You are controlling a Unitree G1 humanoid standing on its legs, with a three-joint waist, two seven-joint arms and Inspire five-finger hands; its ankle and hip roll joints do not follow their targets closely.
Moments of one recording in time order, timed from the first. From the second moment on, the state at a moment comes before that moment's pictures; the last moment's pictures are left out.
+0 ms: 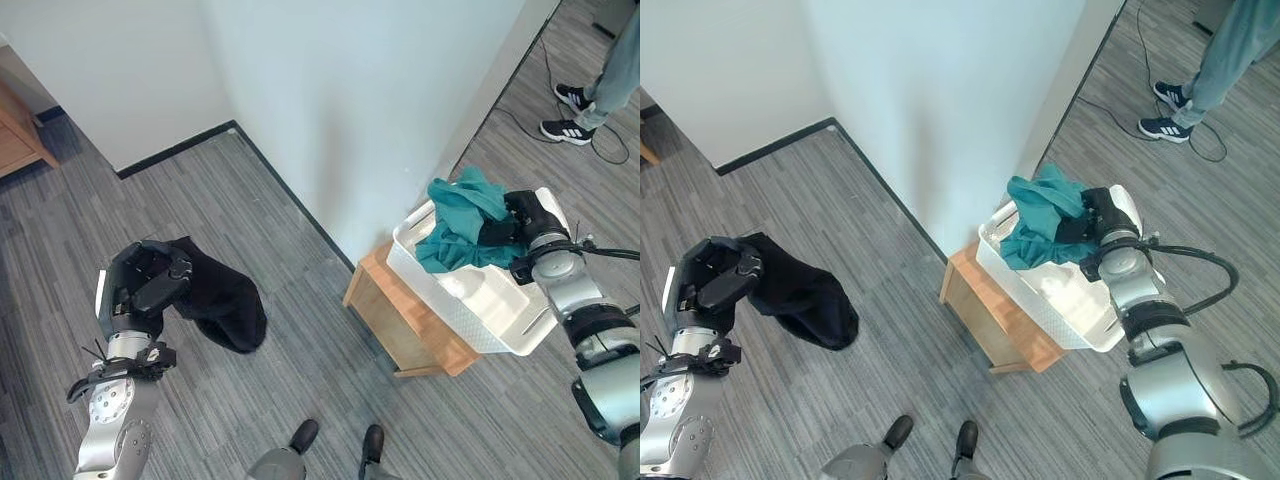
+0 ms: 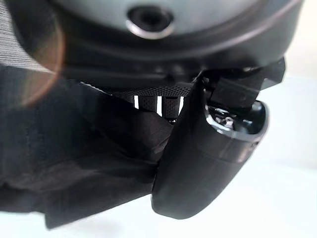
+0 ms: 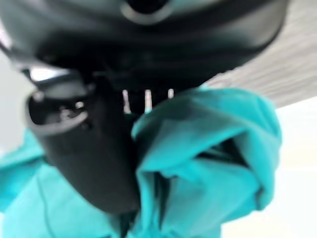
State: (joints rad) left arm 0.09 0.50 0.08 -0.06 -0.70 -0.22 0.14; right arm -0.96 -0.75 0.52 1.21 0.11 0.01 -0.14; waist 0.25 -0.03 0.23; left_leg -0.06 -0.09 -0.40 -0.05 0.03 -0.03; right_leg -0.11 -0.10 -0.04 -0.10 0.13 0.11
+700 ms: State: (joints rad) left arm 0.08 0.50 0.06 -0.05 -0.70 -0.22 0.16; right arm -0.96 -0.75 0.50 1.27 0.09 0.04 -0.13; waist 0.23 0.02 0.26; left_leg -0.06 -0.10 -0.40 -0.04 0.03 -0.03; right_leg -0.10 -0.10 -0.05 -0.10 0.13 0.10
